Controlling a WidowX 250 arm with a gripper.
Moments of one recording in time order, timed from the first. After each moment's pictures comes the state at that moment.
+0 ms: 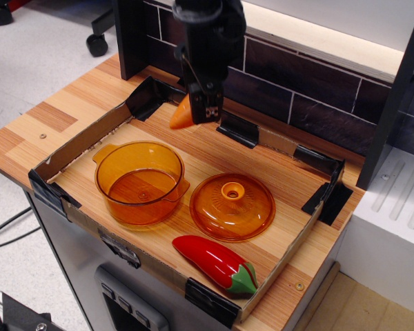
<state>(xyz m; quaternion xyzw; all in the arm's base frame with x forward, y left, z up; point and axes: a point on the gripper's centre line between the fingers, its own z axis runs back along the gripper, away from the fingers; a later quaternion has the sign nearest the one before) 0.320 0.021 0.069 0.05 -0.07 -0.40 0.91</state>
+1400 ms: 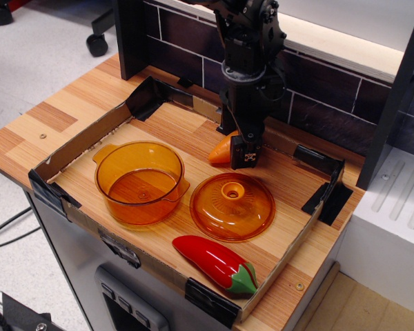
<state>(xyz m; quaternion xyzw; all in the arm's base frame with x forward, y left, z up) 0.338 -0.016 0.018 0.04 -0.06 -0.43 0.90</state>
